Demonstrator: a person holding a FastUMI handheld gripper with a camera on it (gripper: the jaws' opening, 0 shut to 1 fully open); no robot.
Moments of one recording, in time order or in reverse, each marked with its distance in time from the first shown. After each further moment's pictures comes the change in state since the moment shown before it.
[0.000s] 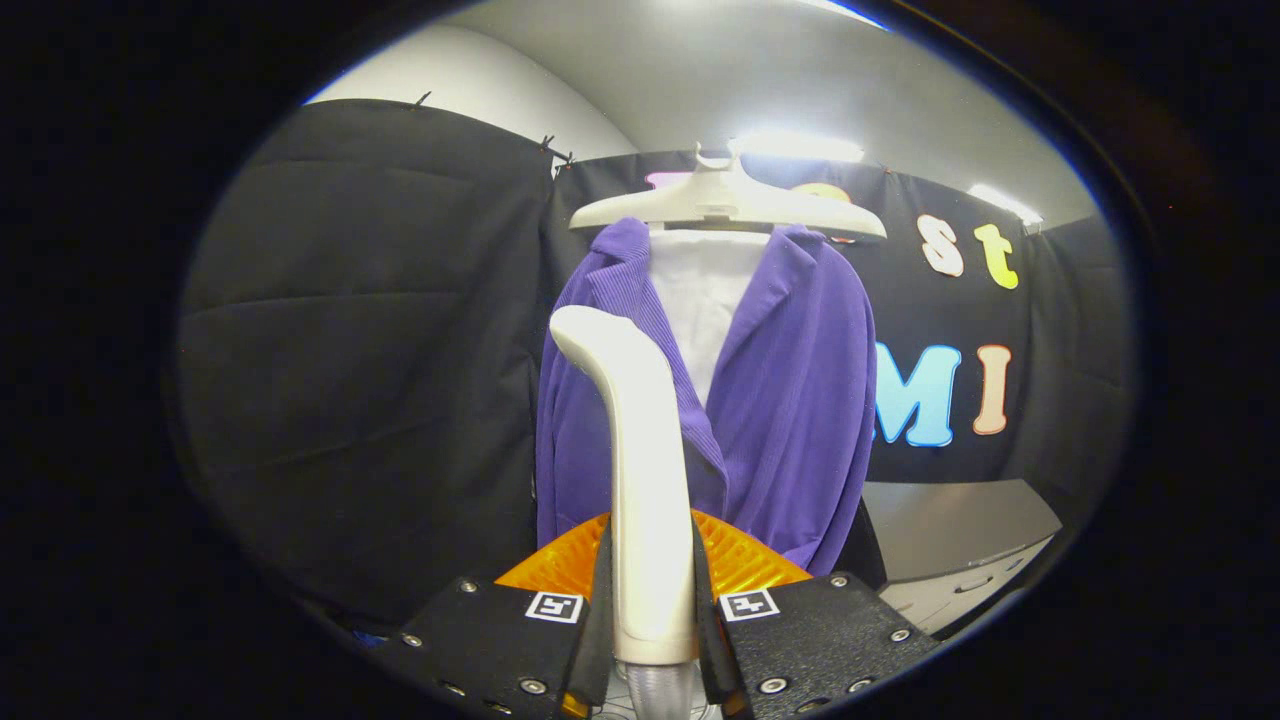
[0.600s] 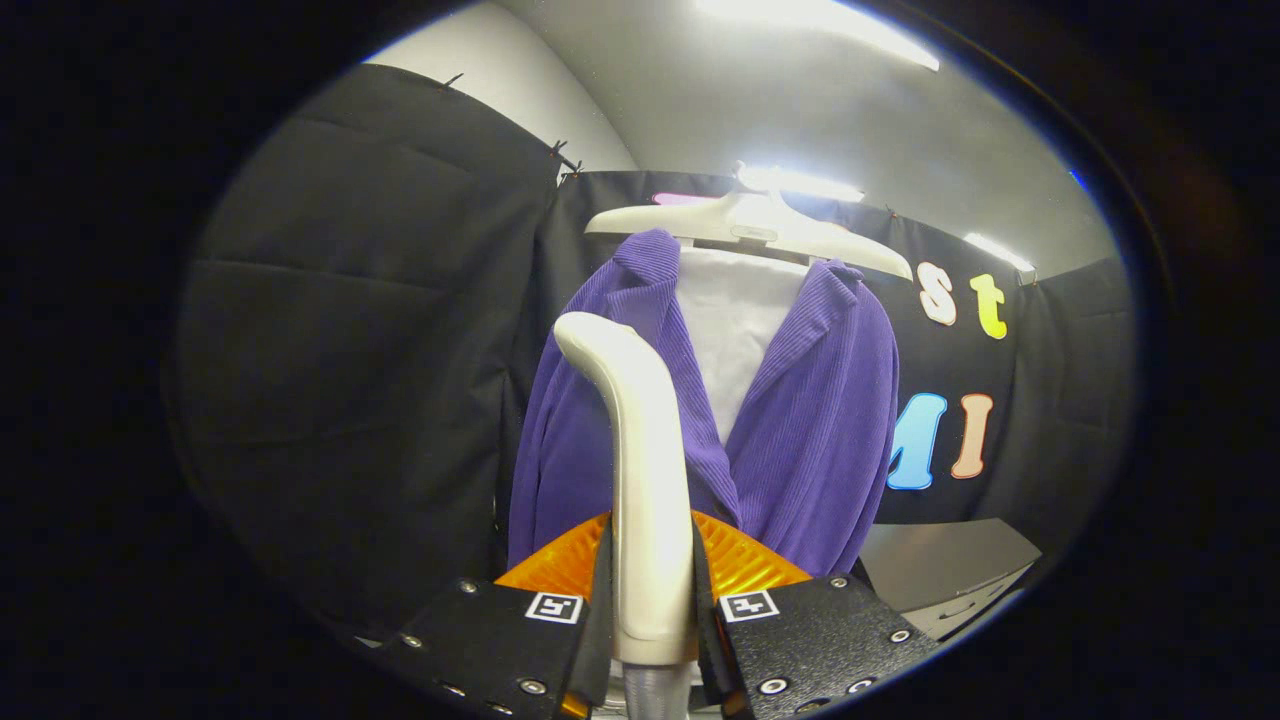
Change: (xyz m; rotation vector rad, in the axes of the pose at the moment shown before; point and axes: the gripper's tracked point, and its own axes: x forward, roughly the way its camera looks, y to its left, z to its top) arm 0.038 0.016 -0.011 -0.100 -0.046 -0.100
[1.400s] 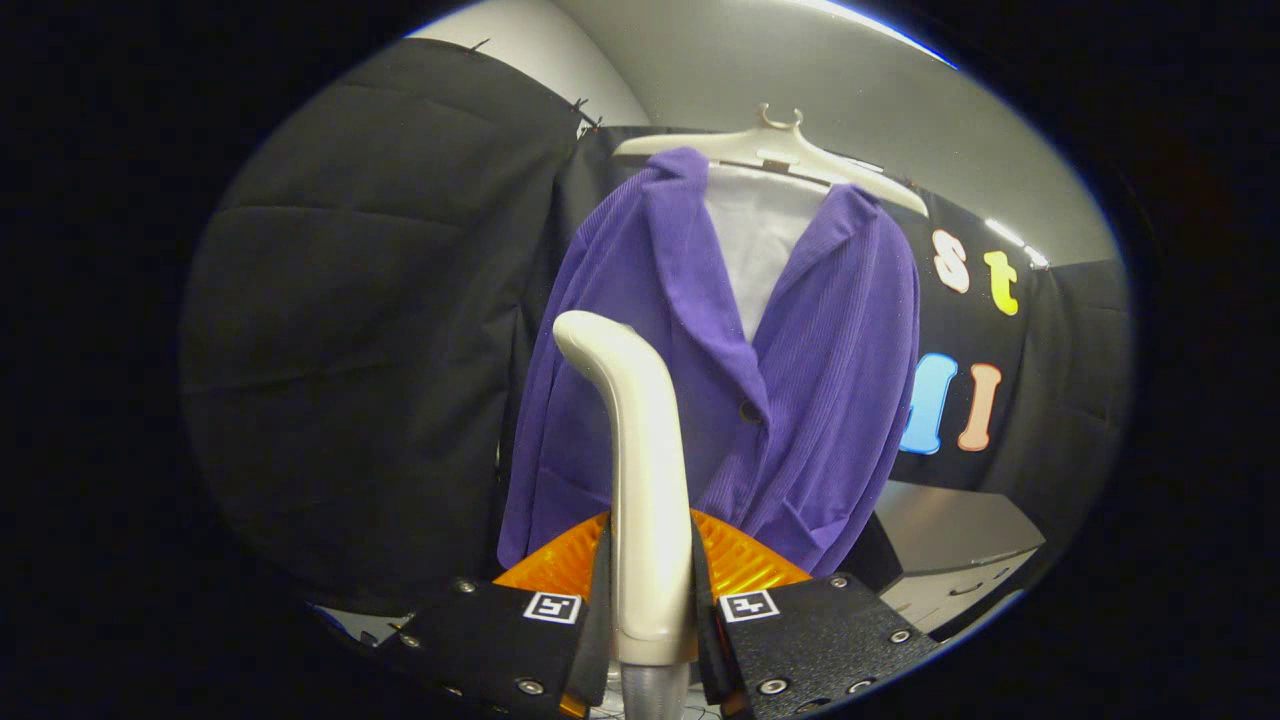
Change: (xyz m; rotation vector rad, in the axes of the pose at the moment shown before) arm -0.007 0.016 -0.092 -0.018 0.145 0.043
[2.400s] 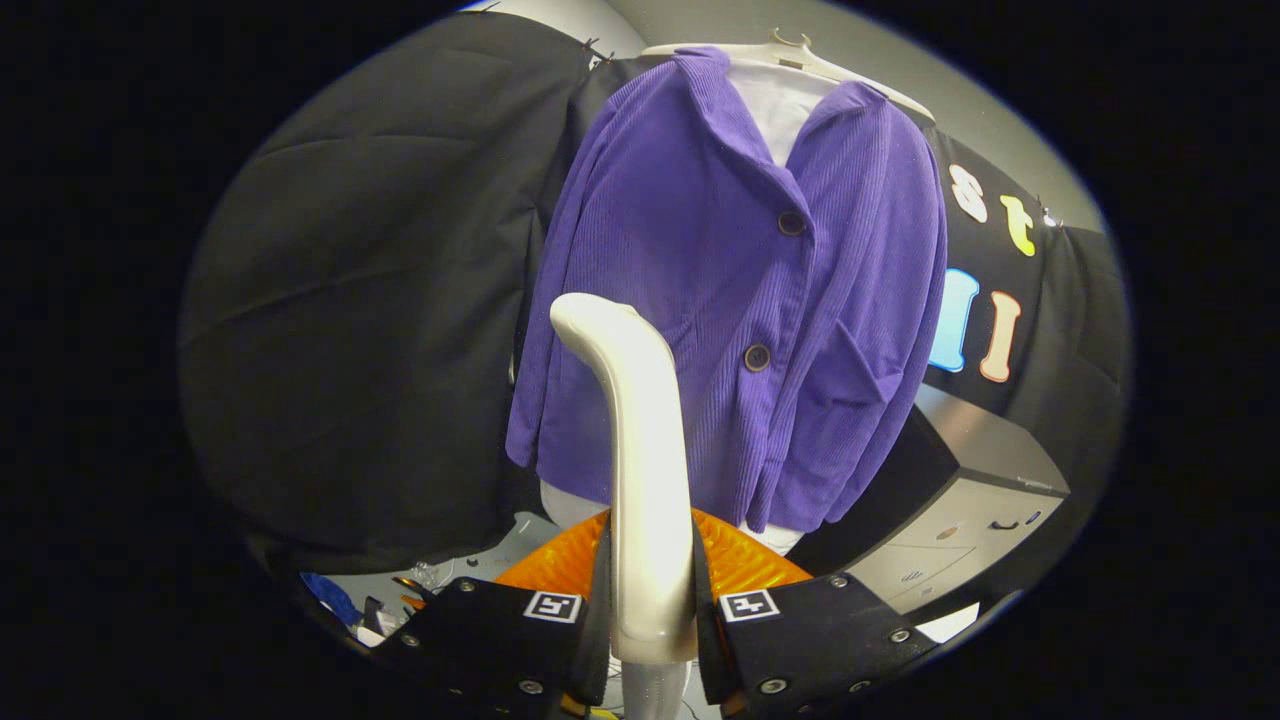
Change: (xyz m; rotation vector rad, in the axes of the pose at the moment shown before) arm -0.007 0.019 -0.145 0.003 0.254 0.032
